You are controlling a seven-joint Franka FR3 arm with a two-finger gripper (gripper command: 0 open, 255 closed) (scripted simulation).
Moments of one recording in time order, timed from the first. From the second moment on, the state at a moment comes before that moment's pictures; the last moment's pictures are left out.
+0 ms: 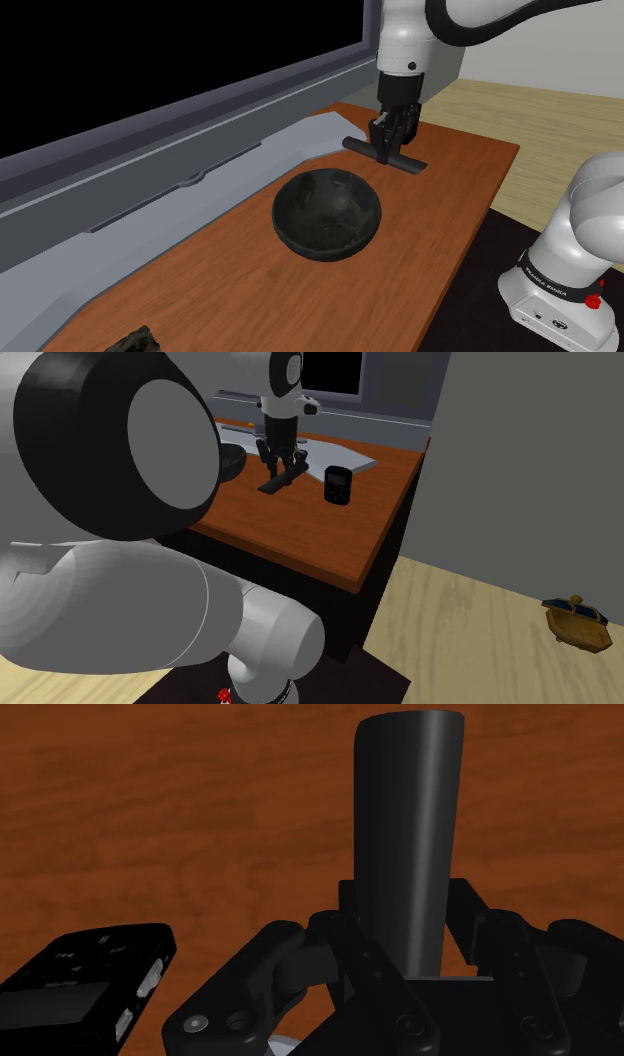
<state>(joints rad) 0.21 -0.58 0.27 -2.32 0.23 1.78 0.27</state>
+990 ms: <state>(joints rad) 0.20 -0.55 0.25 -2.11 0.21 1.58 0.29</state>
